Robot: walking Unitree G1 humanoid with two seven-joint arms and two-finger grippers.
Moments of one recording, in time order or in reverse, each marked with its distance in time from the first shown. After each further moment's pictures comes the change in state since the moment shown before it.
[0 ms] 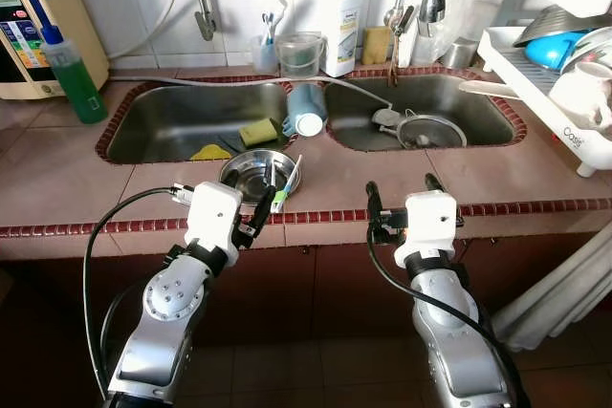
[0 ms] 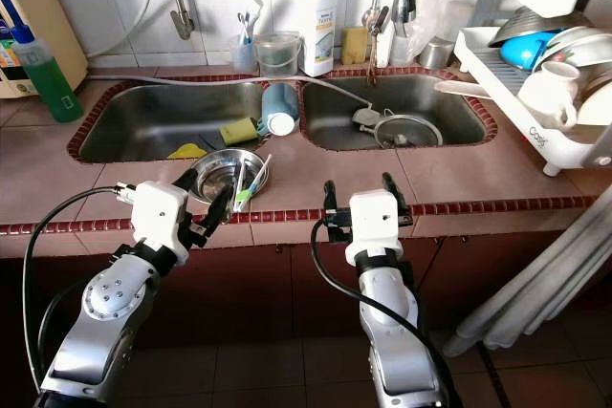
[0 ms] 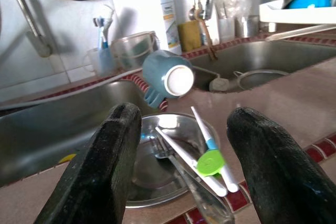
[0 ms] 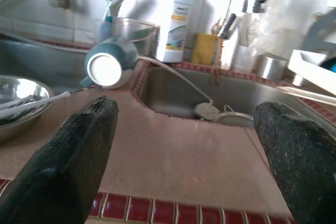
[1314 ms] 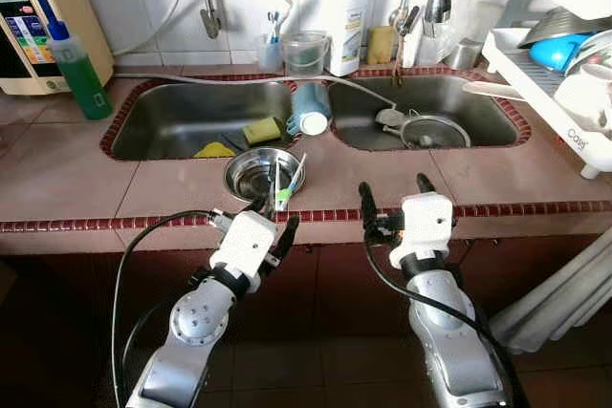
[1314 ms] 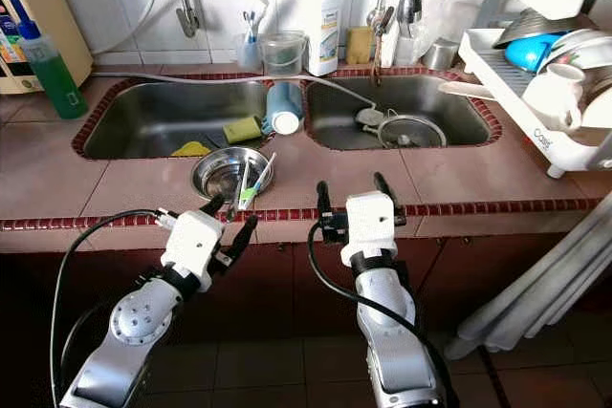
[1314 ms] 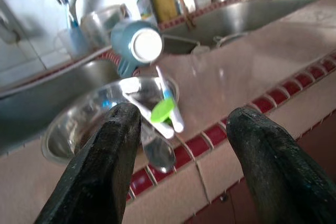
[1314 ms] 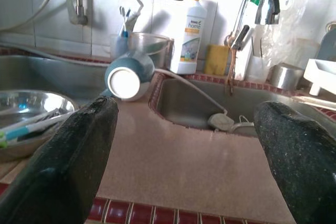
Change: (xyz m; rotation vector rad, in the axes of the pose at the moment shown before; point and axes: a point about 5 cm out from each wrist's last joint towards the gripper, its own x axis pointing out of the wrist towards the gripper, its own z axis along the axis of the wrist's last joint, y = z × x) left arm -0.010 -0.036 -0.025 0.111 0.084 -0.103; right arm -0.011 0.005 0.004 0.061 -0.054 0.008
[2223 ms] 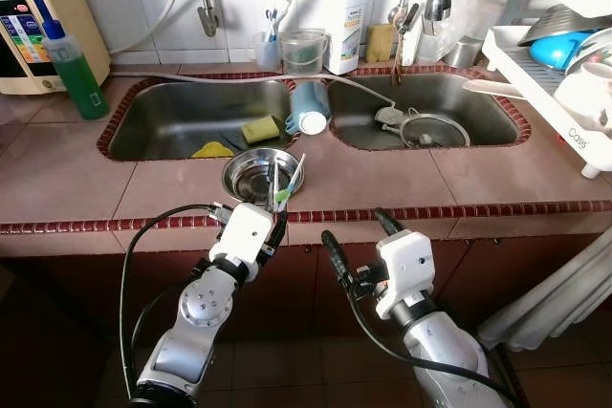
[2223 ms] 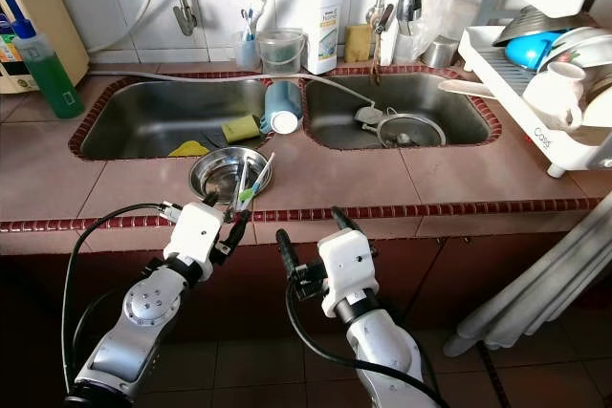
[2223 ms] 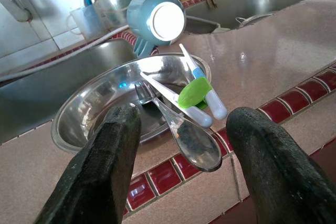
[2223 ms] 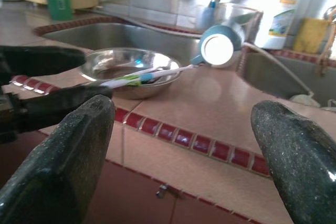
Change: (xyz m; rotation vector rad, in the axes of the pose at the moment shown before) left arm 0.018 0.012 -0.013 0.008 0.049 0.067; right arm -0.050 0.029 0.004 0.055 0.111 0.338
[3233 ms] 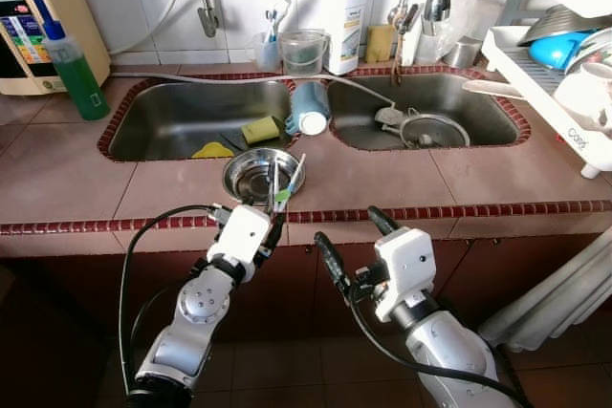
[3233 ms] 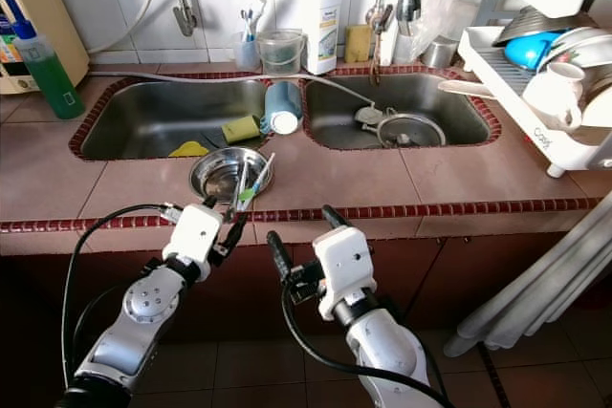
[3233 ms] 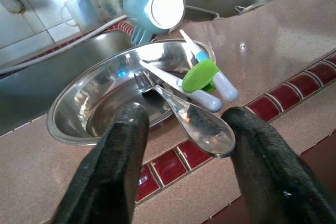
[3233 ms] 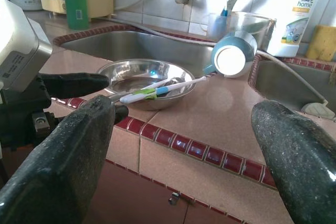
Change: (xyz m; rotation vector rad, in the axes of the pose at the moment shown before) left arm 0.004 0.004 -0.009 0.009 0.030 -0.020; right arm -0.003 0.002 0.015 0.015 -0.010 0.037
